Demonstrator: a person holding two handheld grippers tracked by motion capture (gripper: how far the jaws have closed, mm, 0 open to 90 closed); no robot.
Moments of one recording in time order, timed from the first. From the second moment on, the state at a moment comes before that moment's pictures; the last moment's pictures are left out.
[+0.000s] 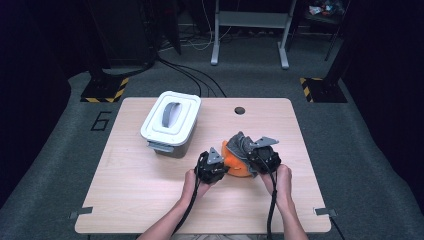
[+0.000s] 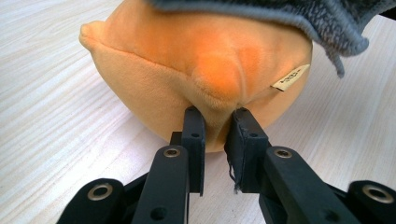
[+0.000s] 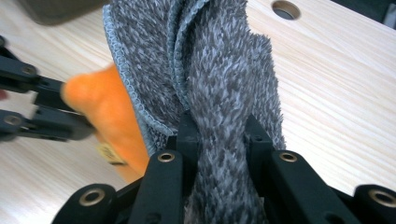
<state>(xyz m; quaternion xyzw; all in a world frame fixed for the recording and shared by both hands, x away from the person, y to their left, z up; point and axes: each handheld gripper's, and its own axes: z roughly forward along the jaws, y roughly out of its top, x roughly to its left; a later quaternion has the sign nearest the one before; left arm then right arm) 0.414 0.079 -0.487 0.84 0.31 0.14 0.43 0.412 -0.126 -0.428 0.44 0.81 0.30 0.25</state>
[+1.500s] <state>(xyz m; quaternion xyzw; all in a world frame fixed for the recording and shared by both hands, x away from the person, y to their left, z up) 0.415 0.081 -0.490 0.84 0.31 0.14 0.43 0.419 -0.196 -0.436 0.54 0.75 0.31 0.22</state>
